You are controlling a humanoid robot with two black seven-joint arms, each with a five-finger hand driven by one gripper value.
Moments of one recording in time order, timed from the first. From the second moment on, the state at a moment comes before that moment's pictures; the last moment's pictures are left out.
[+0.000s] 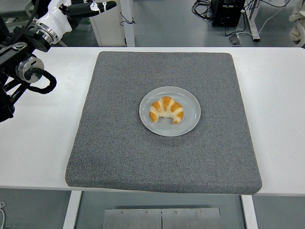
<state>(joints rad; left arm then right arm) -1.10 0.45 -0.51 -0.88 0.29 -0.08 -0.33 -0.09 0.00 0.01 0.13 -0.10 0.03 0.41</state>
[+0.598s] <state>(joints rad) -1.08 0.26 -0.52 -0.51 0.10 -0.10 -0.33 -0.09 0.00 0.01 0.13 -0.10 0.03 0.41</state>
